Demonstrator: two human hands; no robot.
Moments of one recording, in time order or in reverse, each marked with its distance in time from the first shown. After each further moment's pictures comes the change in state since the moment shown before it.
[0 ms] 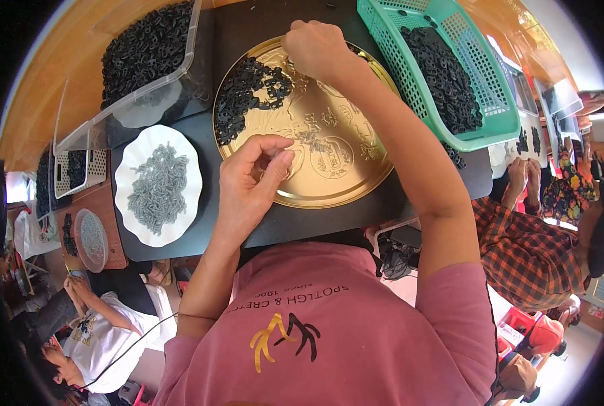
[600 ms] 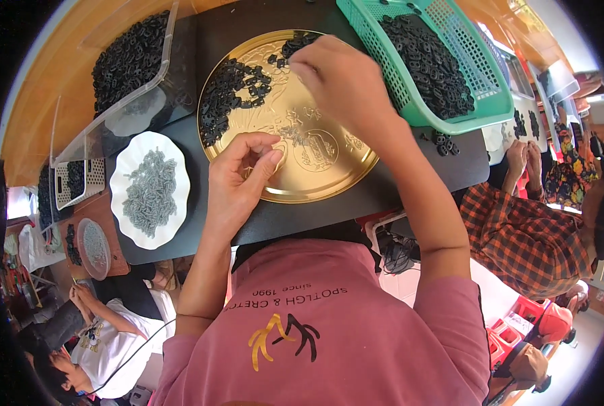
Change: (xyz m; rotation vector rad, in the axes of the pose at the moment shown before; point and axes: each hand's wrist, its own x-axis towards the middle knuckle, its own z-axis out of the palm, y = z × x) left_hand -0.001 0.000 0.005 -0.032 -0.071 -0.061; right_hand -0.099 -0.015 -0.051 0.554 0.420 0.119
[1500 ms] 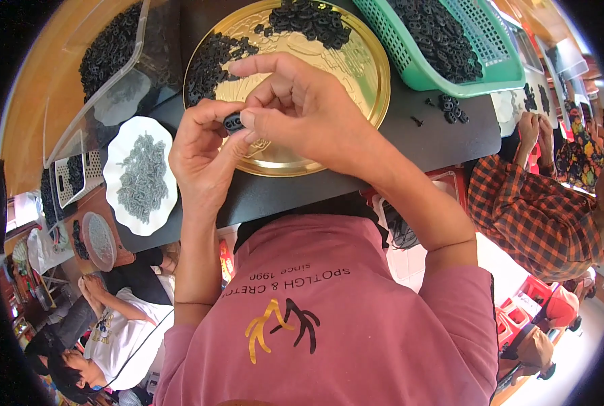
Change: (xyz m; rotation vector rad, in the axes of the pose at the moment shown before) left_hand 0.002 0.018 -0.010 -0.025 0.031 0.282; right_hand -0.046 -0.069 -0.013 1.152 -0.306 0.522
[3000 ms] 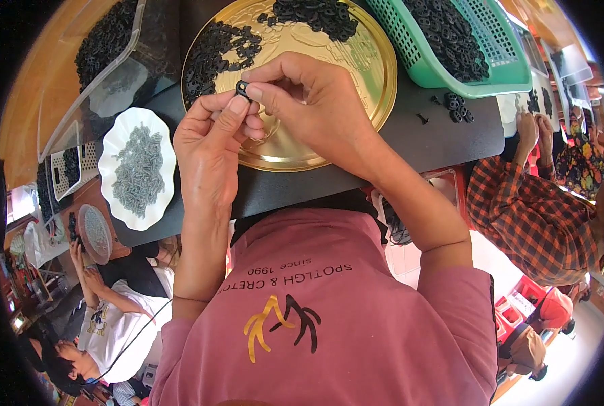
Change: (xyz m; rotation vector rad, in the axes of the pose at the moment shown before) left_hand -0.001 -0.004 0.013 -0.564 0.229 -0.482; right_hand 0.007 0.026 0.000 -0.127 0.202 -0.109
